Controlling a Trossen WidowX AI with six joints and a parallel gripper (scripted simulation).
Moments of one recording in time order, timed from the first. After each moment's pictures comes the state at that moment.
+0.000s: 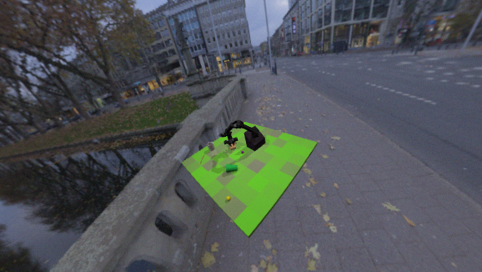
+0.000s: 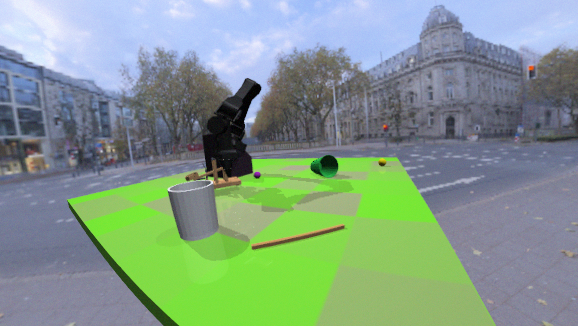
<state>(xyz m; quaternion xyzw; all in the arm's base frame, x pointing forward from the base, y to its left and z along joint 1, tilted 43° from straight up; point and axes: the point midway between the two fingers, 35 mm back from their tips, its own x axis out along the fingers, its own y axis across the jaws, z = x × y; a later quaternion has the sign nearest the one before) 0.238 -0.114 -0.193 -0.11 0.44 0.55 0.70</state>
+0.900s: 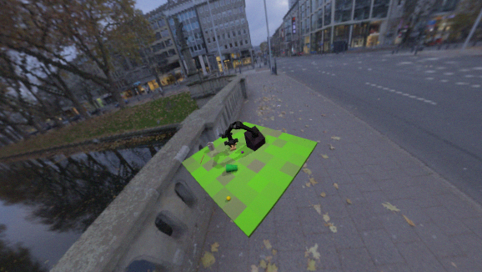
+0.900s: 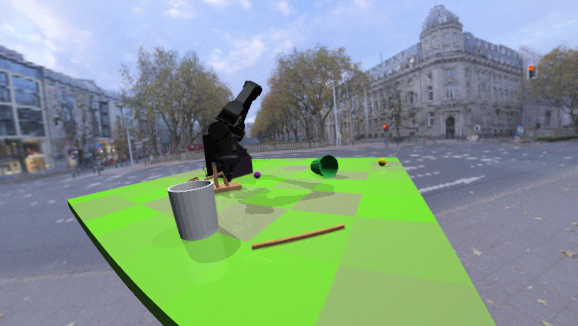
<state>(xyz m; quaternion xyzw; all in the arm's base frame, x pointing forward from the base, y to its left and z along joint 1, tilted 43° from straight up) 0.237 -0.101 -0.207 -0.11 0.44 0.55 0.70</state>
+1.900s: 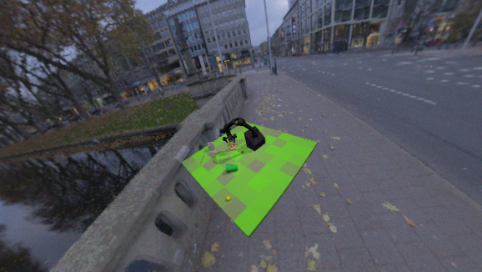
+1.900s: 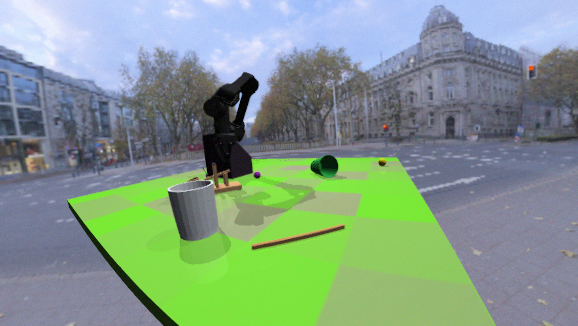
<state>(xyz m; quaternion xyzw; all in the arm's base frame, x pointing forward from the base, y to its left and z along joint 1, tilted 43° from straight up) 0.238 -0.153 -0.157 -0.12 0.44 0.54 0.71</state>
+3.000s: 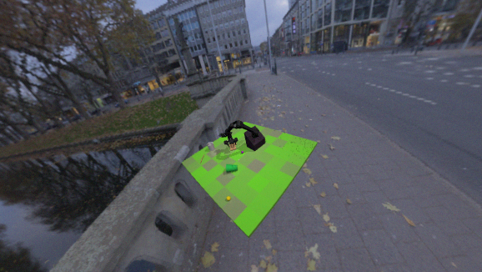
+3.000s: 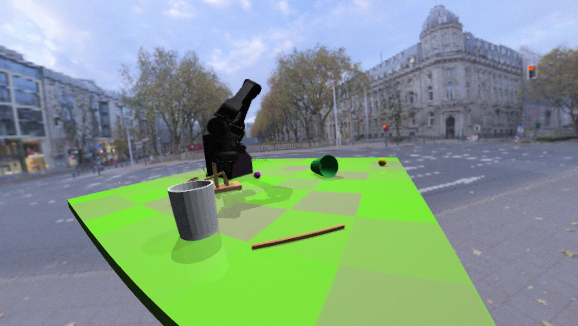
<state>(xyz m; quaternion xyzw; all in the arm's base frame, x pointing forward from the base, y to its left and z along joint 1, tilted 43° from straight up) 0.237 -0.111 -0.200 -0.12 0.44 0.54 0.70</state>
